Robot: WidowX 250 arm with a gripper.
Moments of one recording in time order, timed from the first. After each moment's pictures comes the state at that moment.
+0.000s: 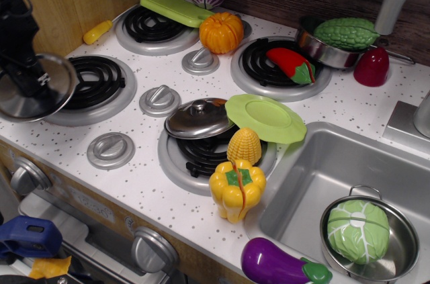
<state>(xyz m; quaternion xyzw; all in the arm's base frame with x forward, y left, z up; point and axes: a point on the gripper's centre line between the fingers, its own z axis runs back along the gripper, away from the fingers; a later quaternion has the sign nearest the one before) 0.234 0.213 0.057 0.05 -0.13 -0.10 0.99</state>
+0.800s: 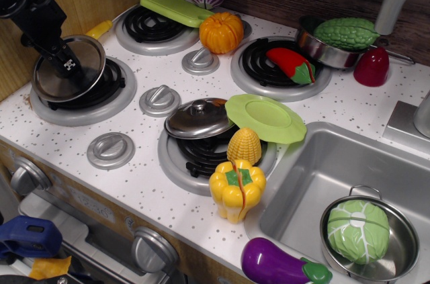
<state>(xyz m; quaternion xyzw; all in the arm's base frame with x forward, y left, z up) 0.278 0.218 0.045 0.01 -0.19 -0.17 0.97</state>
